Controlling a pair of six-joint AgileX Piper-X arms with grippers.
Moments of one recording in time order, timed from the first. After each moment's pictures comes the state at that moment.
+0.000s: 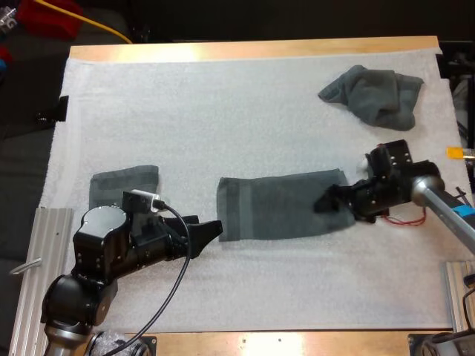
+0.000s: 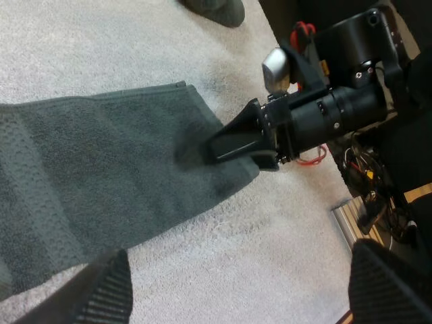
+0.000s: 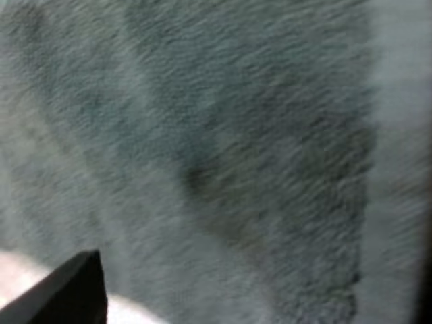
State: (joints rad) left arm -0.25 0.63 -0.62 0.66 0.66 -2.25; right arm 0.26 1.66 -0.85 0.64 -0.63 -1.47
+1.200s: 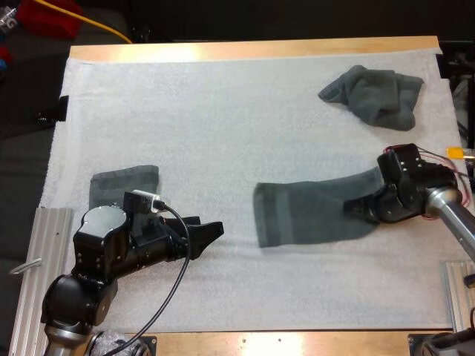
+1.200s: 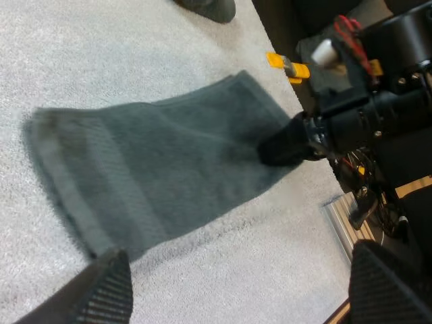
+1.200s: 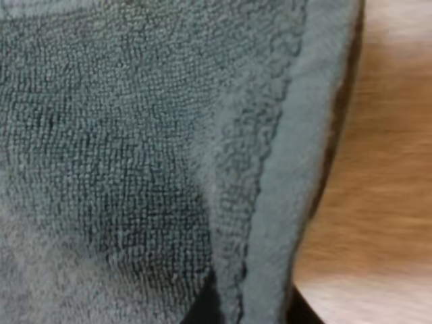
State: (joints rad) left arm -0.25 0.63 -0.62 0.66 0.68 -2.25; right arm 0.27 1.42 -0.84 0.90 -0.02 -1.62
